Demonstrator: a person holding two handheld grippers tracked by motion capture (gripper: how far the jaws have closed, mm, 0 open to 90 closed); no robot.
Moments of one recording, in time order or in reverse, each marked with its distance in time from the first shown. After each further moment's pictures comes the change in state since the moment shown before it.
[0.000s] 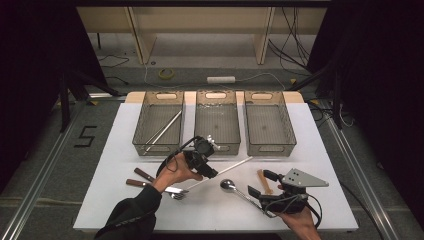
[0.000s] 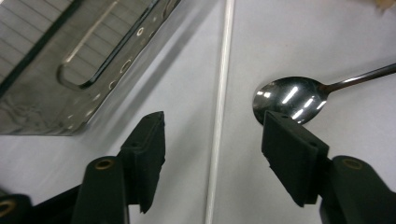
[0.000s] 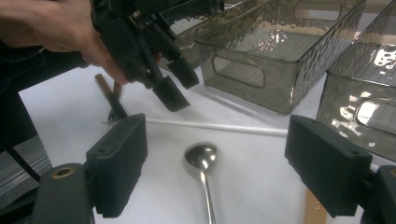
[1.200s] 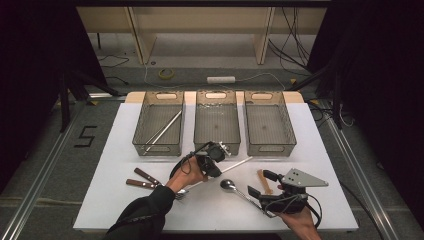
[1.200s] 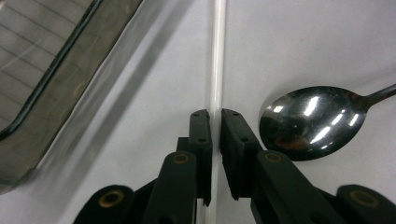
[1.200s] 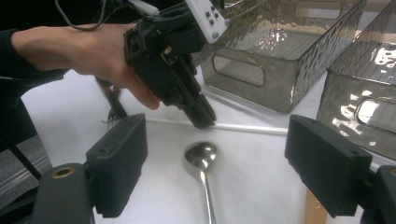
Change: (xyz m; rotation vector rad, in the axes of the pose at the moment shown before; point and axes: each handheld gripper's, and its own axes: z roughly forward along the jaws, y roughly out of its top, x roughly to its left) left arm -0.009 0.010 0.039 0.057 0.012 0.077; right arm 0.000 0.000 0.001 0.004 0.001 0.001
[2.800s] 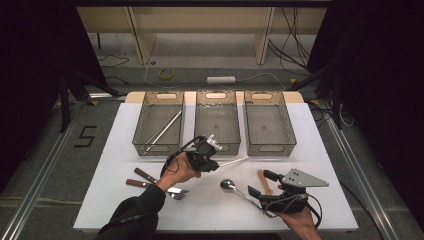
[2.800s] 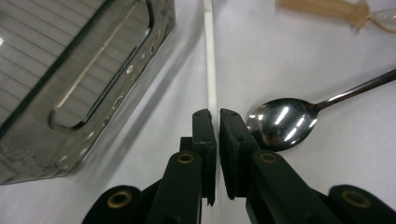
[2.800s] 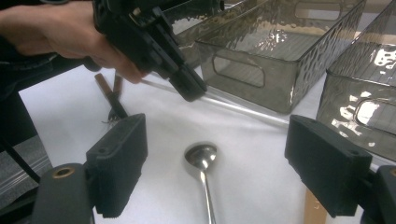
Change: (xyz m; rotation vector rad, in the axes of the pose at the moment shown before) left arm 0.009 -0.015 -0.043 -0.173 -0.036 0.005; right arm 0.000 0.000 -0.001 -0.004 0.000 -0.002
